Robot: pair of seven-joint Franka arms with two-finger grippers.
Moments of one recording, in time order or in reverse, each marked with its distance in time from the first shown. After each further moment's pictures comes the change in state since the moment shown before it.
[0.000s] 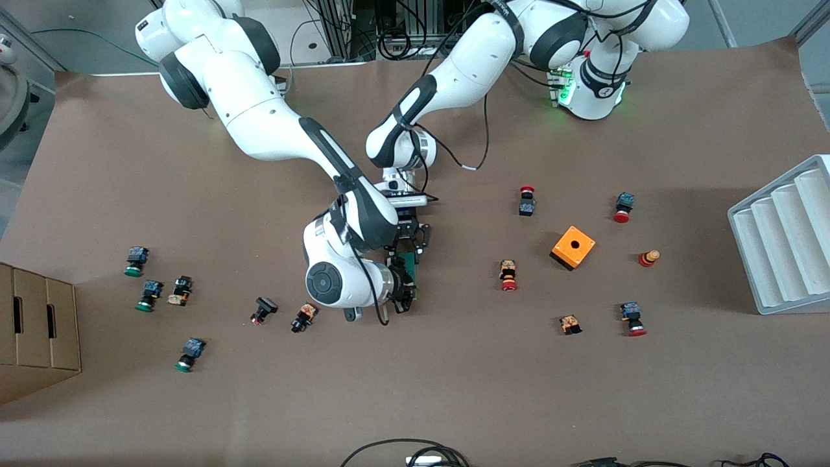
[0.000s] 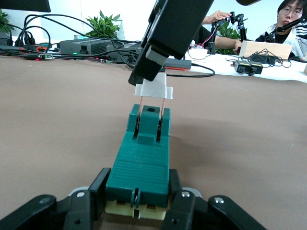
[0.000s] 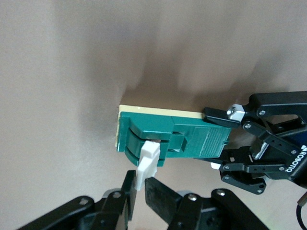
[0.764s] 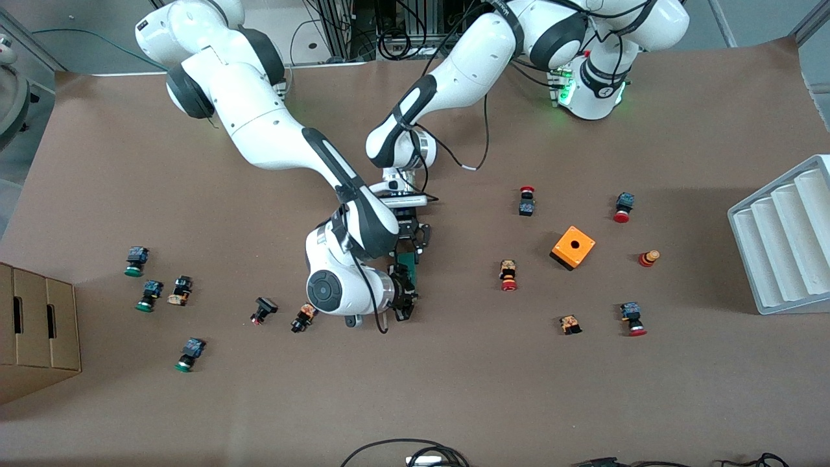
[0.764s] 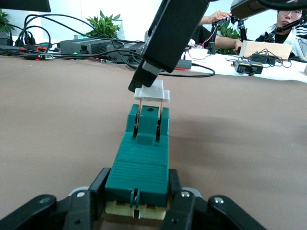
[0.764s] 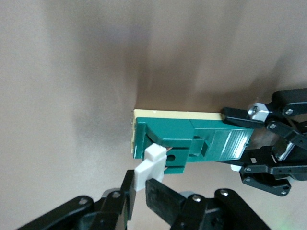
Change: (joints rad) left arm 0.000 0.000 0.000 0.000 -0.001 0.000 0.000; right arm -0.004 0.059 -0.008 0.069 0.026 0.008 0.030
